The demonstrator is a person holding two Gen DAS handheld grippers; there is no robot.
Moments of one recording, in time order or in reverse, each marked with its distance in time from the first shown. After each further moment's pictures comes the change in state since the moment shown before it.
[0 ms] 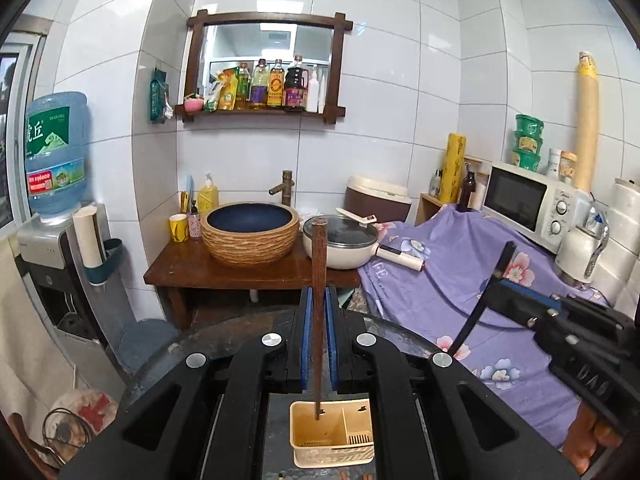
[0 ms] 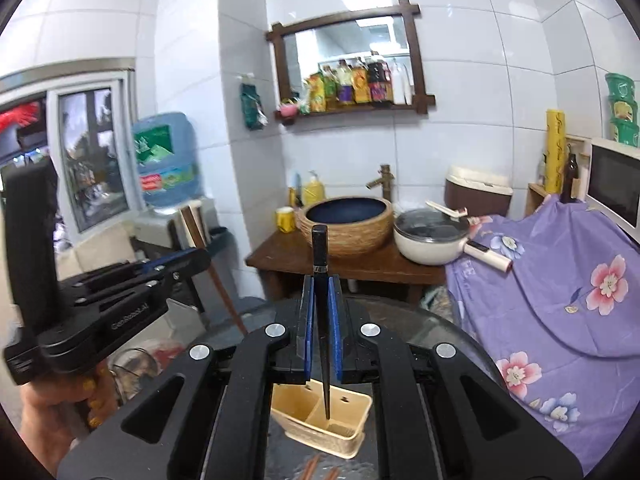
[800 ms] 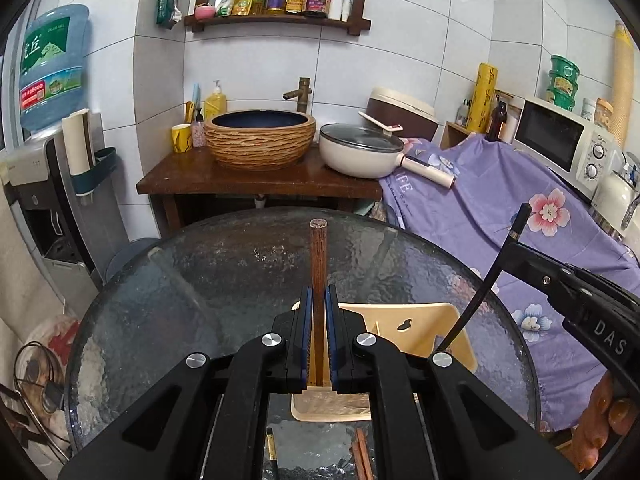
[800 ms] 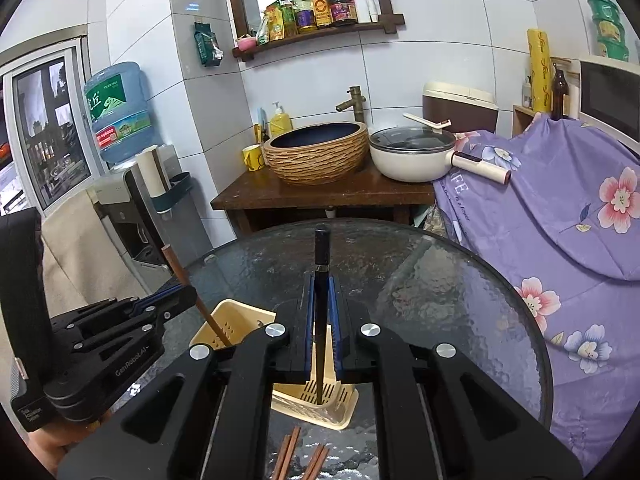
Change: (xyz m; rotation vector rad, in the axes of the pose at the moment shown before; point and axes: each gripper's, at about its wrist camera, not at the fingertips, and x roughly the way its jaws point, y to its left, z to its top) left arm 0.090 0.019 -0.121 -0.059 0.232 0.039; right arm 0.089 -0.039 -0.106 0.091 0.165 -0.068
